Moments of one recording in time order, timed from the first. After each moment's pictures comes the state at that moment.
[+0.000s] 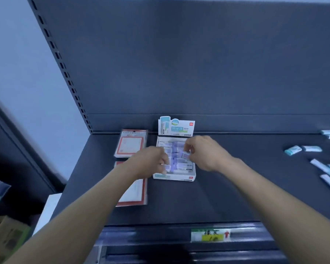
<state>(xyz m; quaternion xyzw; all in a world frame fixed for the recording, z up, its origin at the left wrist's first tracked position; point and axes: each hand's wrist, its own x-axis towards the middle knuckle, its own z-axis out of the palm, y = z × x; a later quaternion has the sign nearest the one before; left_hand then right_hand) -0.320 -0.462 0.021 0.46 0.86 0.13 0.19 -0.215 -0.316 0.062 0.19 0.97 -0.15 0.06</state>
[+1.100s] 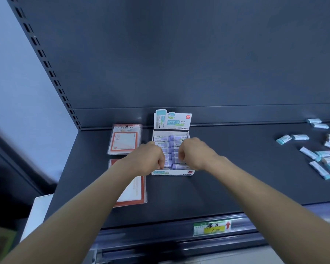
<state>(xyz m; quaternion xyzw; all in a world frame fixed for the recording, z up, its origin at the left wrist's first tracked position) -0.328 -0.461 0.007 0.49 0.84 0.11 0.19 -0.230 -0.334 0.040 0.24 0.95 -0.14 0.14</state>
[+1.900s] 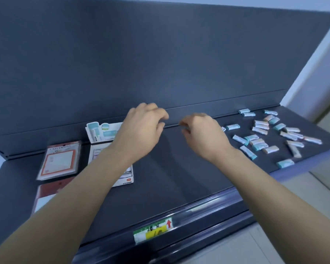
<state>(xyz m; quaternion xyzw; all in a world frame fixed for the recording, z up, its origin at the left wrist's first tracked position) -0.223 -0.350 0.112 0.57 0.78 0.24 -0.09 -0.105 -0.242 0.103 0.30 0.94 -0.04 -0.15</state>
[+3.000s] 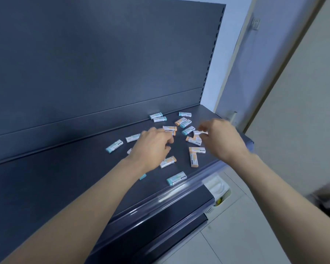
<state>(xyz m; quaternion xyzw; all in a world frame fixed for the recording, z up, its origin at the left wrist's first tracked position) 0.009 -0.043 0.060 0.65 0.74 0.17 0.03 0.167 0.044 0.092 0.47 0.88 -0.05 -0.12</state>
